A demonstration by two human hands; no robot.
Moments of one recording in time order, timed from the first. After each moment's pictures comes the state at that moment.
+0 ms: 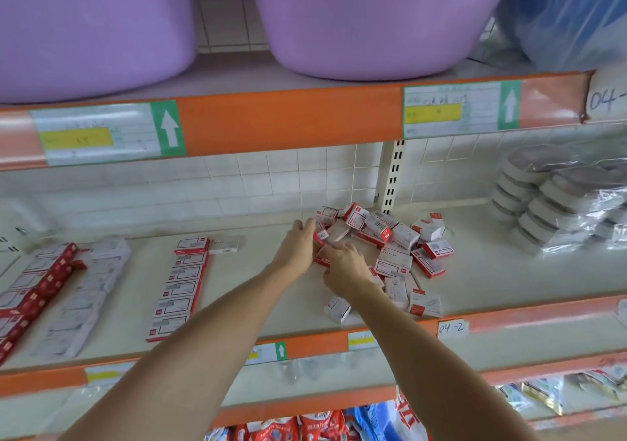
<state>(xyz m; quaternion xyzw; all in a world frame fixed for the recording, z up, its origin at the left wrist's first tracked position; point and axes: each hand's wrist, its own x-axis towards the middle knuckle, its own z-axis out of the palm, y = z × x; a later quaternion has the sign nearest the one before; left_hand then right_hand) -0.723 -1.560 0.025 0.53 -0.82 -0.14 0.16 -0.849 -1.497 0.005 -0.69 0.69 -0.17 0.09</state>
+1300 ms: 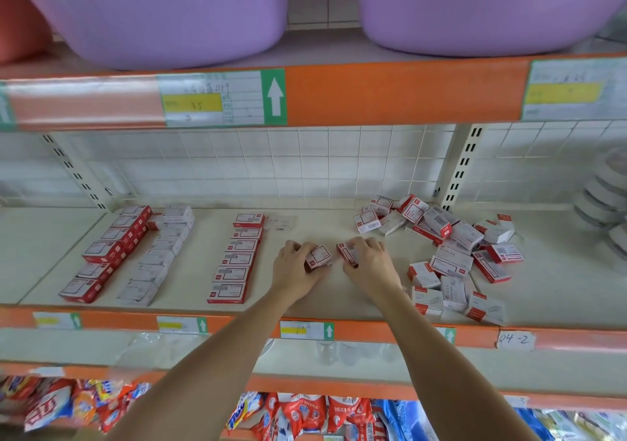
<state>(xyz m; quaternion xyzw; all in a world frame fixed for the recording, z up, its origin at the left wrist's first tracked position) -0.614 -1.521 -0.037 0.62 -0.74 -0.16 0.23 -0.803 -1.500 -0.019 -0.69 0.67 -0.23 0.15</state>
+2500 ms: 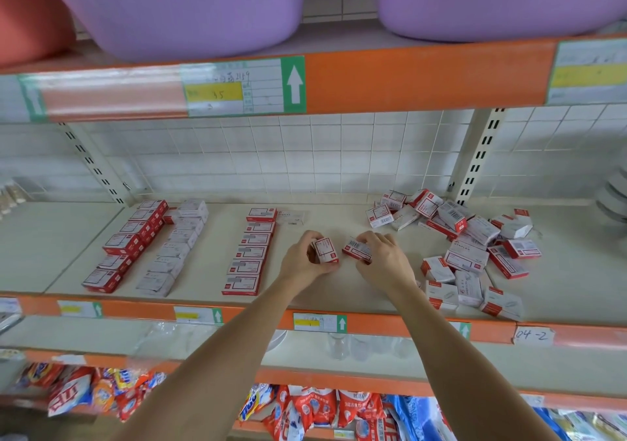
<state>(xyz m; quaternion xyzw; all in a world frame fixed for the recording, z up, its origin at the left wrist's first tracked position) -0.600 -1.512 -0.024 0.58 -0.66 -0.37 0.31 -0.802 -1.491 -0.010 -0.70 0.65 -0.25 0.15</state>
